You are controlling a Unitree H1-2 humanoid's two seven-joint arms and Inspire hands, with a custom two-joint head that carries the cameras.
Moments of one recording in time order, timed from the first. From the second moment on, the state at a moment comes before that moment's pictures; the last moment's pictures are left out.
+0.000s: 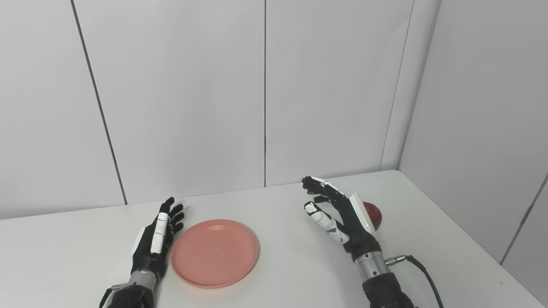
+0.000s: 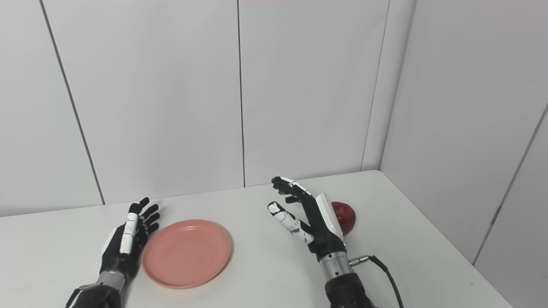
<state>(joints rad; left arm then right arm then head) -0.72 0.01 0.08 1.11 -0.11 -0.35 -0.16 -0.25 -0.20 -0.02 -0.04 -0.37 -0.10 -0.06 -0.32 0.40</state>
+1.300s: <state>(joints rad) -0.72 0.02 0.08 1.13 -0.11 -0.36 -0.16 -0.35 -0.44 0.06 0.16 -0.91 -0.06 -0.17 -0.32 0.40</state>
